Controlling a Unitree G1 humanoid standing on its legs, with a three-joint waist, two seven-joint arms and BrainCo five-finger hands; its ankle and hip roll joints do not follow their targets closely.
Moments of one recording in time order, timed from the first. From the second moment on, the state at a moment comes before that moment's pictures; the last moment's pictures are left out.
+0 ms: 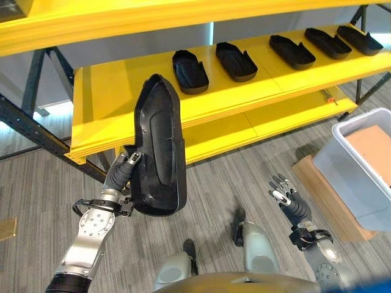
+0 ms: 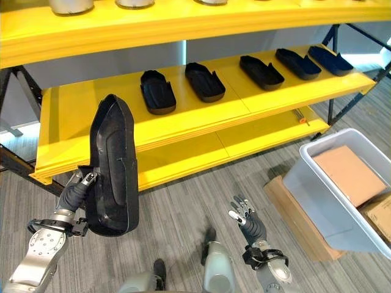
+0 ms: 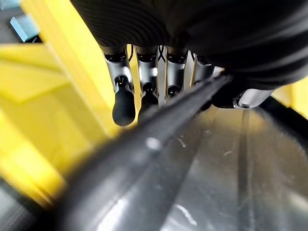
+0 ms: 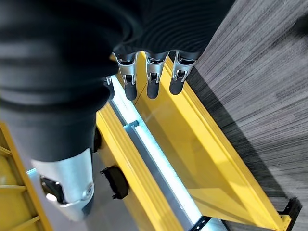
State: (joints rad) left arm 0.18 0.48 -0.04 -0.01 -0.21 -0.21 0.06; right arm 0.31 -0.38 0.17 0.07 0.77 -0.12 0.14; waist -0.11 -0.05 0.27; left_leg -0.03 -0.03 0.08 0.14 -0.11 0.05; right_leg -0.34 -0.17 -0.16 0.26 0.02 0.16
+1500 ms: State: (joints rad) left arm -0.43 0.49 -0.34 0.35 -0.18 -0.20 0.23; right arm 0.22 -0.42 0.18 0.14 0.80 -0.13 0.13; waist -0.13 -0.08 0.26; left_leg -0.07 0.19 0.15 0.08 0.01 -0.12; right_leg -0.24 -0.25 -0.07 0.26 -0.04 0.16
